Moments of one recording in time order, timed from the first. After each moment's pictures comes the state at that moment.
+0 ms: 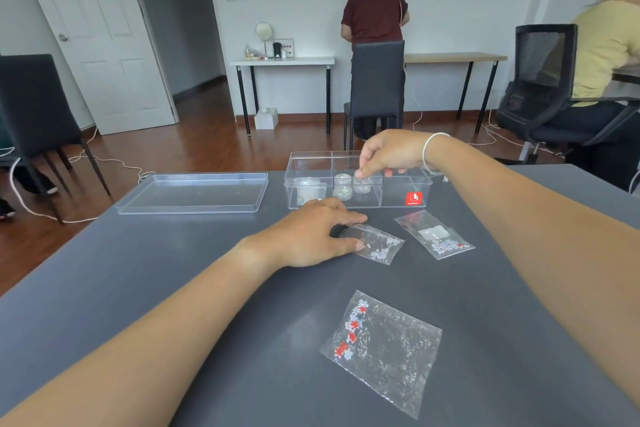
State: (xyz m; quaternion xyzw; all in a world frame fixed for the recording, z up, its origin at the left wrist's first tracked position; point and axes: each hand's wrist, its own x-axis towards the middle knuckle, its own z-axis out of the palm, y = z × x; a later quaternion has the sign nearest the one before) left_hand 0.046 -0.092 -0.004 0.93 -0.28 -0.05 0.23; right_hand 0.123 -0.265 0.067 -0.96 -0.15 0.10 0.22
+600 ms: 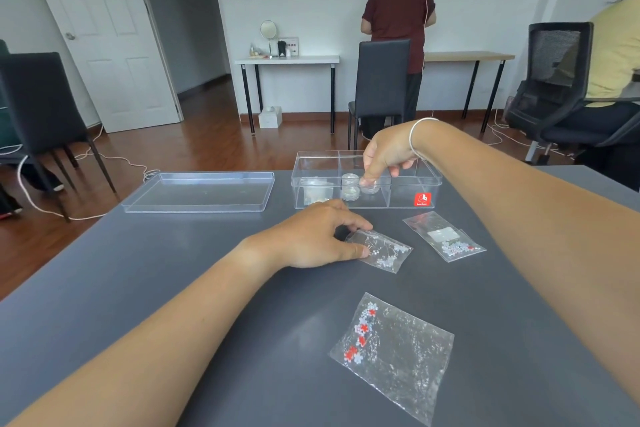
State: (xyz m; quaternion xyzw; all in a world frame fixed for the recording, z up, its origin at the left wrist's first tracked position) left_hand 0.044 -0.086 -0.001 0.92 -0.29 -0.07 0.27; right_hand 0.138 -0.249 0.077 -0.97 -0.13 0.19 0.11
